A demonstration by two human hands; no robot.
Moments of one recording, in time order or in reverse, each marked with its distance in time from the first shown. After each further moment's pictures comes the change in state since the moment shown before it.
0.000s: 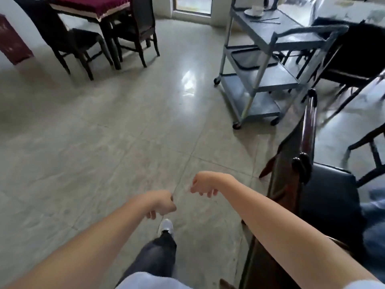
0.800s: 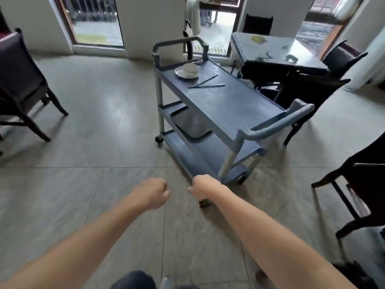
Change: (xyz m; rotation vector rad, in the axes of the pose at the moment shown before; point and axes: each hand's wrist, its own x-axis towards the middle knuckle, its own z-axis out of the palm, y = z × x) left_hand 0.442 0.243 -0.752 0.294 0.462 0.485; right_hand 0.333 0.171 -0.711 0.150 0.419 0.327
